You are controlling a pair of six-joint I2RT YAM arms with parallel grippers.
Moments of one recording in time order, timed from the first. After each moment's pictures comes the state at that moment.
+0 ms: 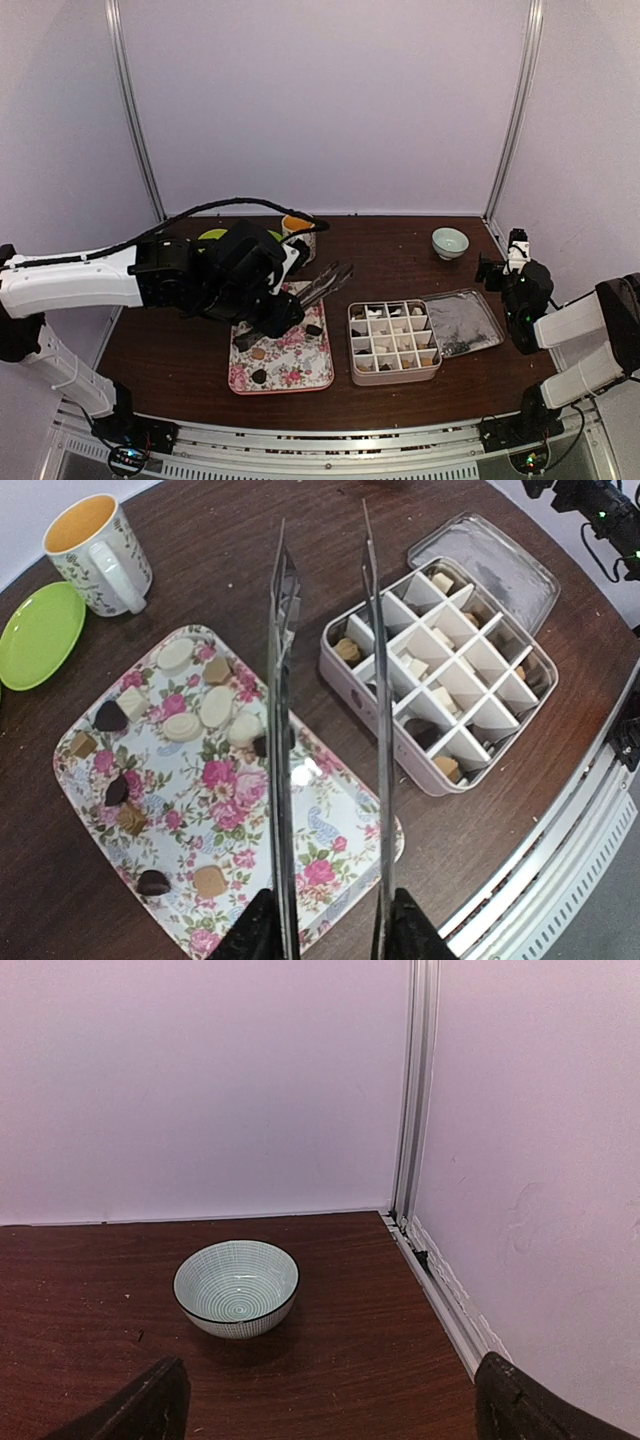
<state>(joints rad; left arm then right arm) -1.21 1.43 1.28 -0.71 -0.26 -0.48 0.10 1.36 0.23 1.10 0.27 0.00</state>
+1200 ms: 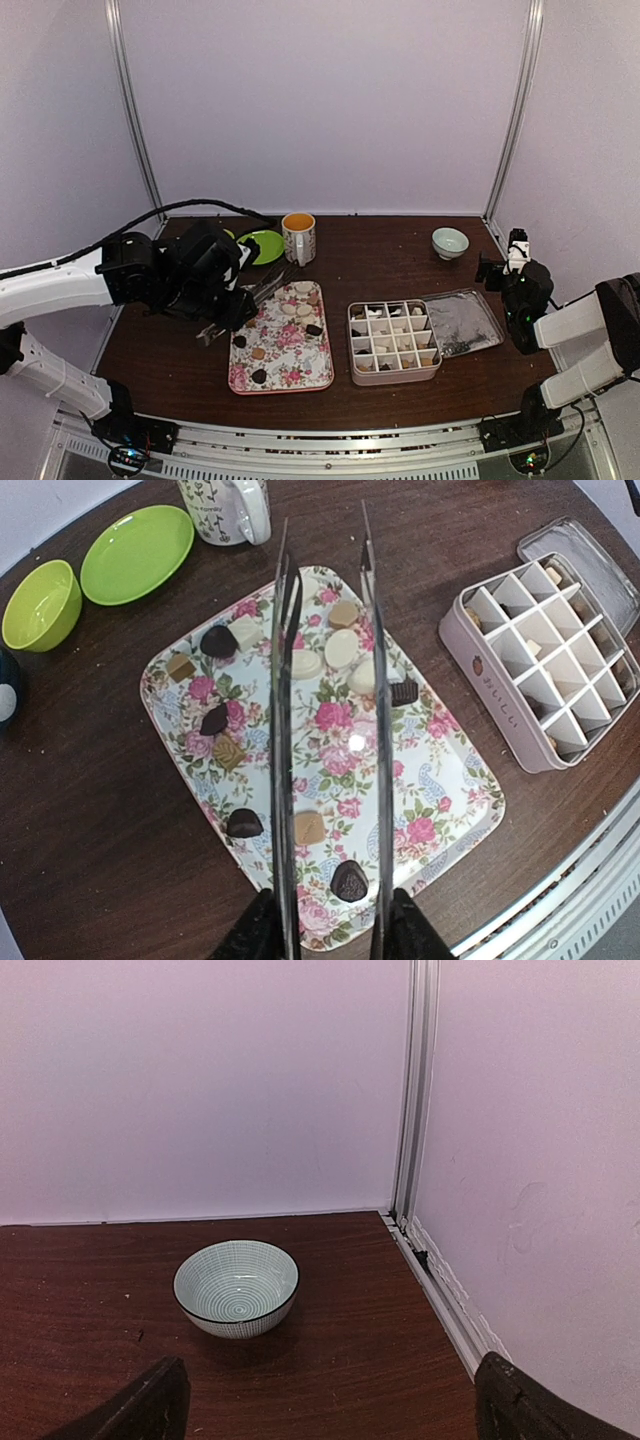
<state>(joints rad) -1.07 1.25 1.13 -0.84 -0.30 -0.50 0.10 1.36 0.23 1.10 0.27 0.00</state>
